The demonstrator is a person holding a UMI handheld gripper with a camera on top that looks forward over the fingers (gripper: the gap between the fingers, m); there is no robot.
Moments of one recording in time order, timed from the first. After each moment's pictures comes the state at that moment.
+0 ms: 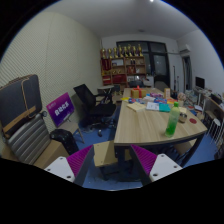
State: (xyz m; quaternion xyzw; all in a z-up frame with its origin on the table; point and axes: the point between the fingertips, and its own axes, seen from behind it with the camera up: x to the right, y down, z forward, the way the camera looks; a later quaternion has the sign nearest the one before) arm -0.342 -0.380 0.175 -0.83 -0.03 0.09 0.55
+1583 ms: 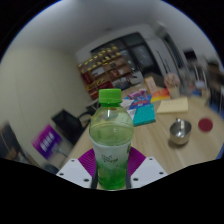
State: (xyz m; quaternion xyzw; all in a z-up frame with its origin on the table) arm -0.033 -0.007 0.106 -0.79 0.09 0.21 0.57
